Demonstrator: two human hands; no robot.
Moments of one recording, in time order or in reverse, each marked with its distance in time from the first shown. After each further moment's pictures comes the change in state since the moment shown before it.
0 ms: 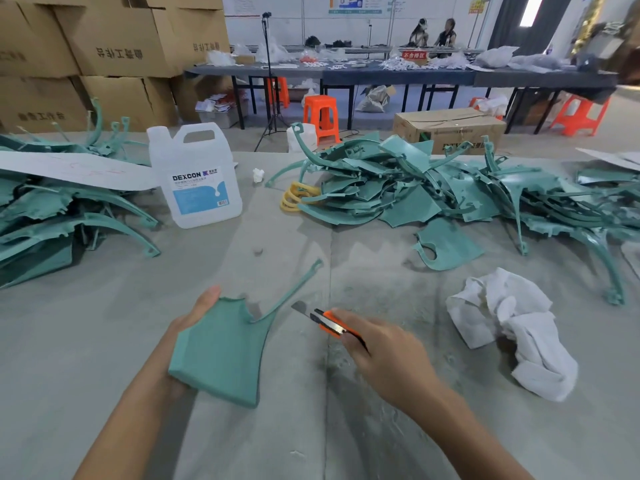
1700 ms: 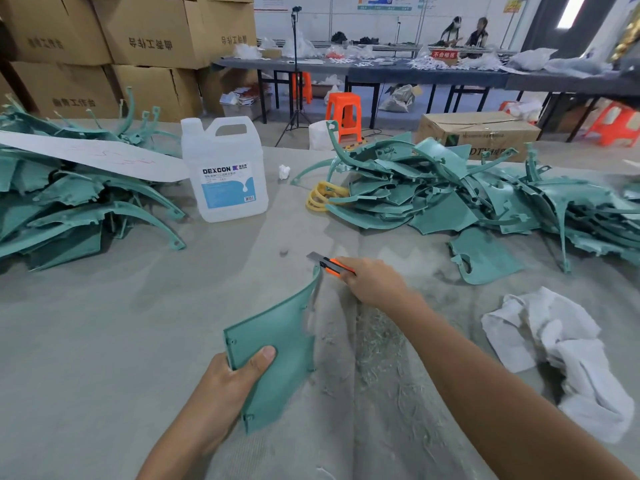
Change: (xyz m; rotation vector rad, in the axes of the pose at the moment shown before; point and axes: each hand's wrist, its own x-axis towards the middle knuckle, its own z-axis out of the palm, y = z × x) left_hand -0.041 -0.042 0.023 0.091 -0.113 0.304; right_hand 0.165 -0.005 0.011 -0.081 -0.145 0.026
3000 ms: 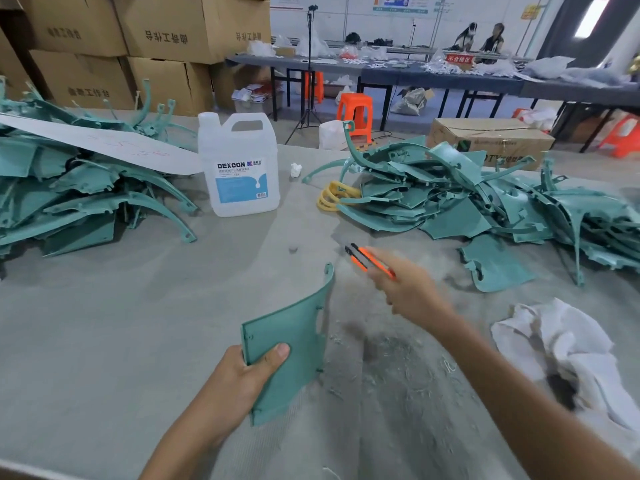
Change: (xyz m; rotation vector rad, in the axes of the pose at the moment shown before) left_hand -0.007 0.012 0.006 0.116 -0.049 0.040; right_hand -0.047 0.015 -0.021 0.368 0.159 -0.062
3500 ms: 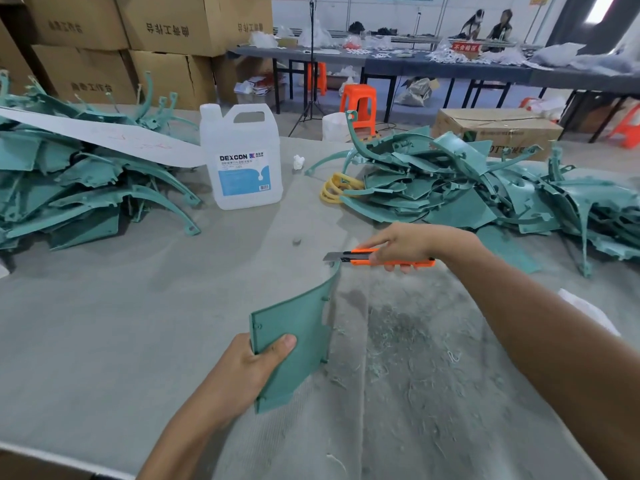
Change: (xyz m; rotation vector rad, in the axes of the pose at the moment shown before) left_hand 0.001 0.001 -0.002 0.128 -0.059 0.030; right_hand 0.078 -0.011 -0.050 -0.334 -0.569 0.036
